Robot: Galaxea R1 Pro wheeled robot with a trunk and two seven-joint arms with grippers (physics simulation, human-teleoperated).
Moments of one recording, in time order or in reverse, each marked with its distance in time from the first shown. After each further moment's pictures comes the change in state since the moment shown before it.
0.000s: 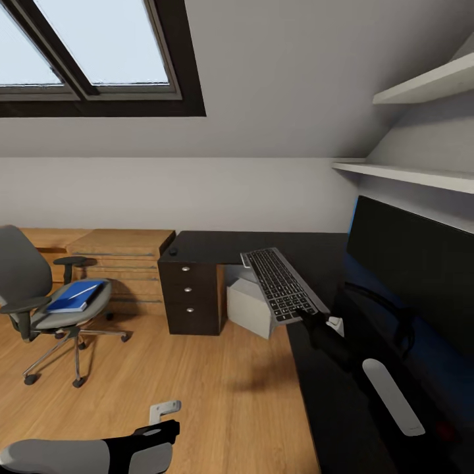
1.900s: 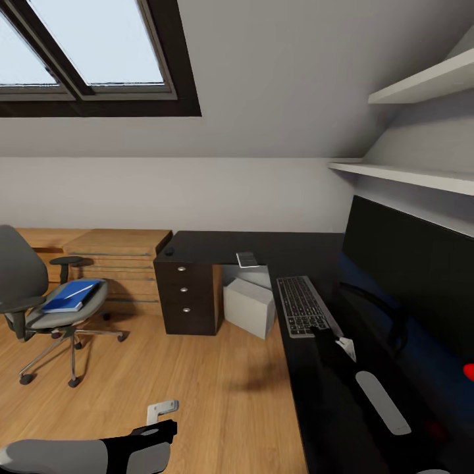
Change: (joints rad) left arm 0.000 0.009 0.000 0.002 0.002 0.000 0.001; right arm -0.026 0.009 -0.002 0.256 0.000 -0.231 -0.001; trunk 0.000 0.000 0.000
